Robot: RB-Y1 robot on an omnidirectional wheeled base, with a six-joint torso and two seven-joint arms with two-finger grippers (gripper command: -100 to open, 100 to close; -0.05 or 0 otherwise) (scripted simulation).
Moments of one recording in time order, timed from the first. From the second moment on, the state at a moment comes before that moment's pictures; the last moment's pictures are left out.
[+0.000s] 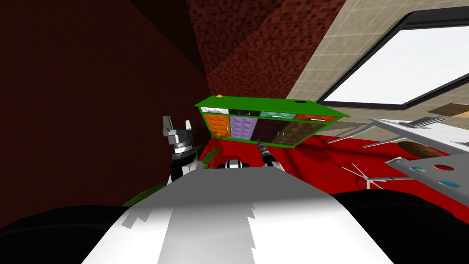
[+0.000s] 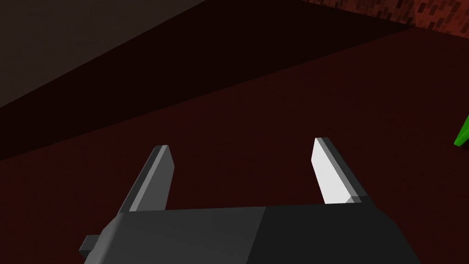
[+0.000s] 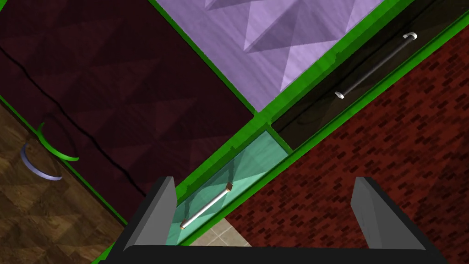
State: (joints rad) left arm 0.53 0.00 -0.04 -2.35 0.09 -0.50 0.11; right arm 0.50 -0.19 0.09 -1.93 0.52 0.14 0.10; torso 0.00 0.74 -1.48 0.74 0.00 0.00
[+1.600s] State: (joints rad) left arm 0.53 0.00 -0.04 -2.35 0.09 -0.50 0.11; right arm 0.49 -0.21 0.11 -1.70 0.97 0.48 0.10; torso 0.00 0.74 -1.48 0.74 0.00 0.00
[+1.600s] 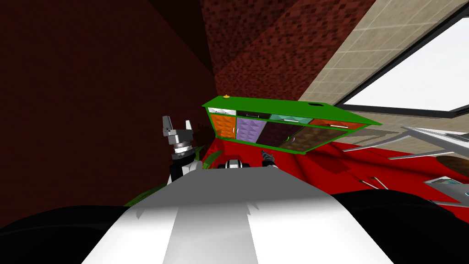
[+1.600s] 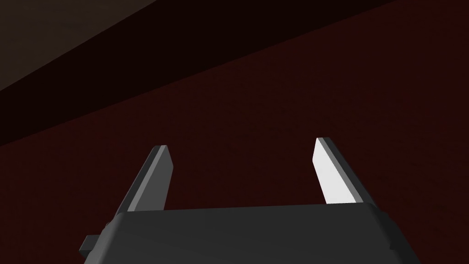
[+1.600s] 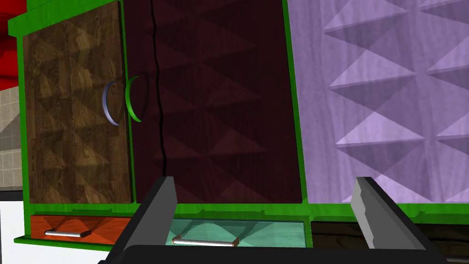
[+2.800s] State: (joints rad) left arm 0.53 0.00 -0.04 -2.35 0.09 -0.50 0.11; right arm 0.45 -0.23 0.13 -1.49 1.31 0.76 0.12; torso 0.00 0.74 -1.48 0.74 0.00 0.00
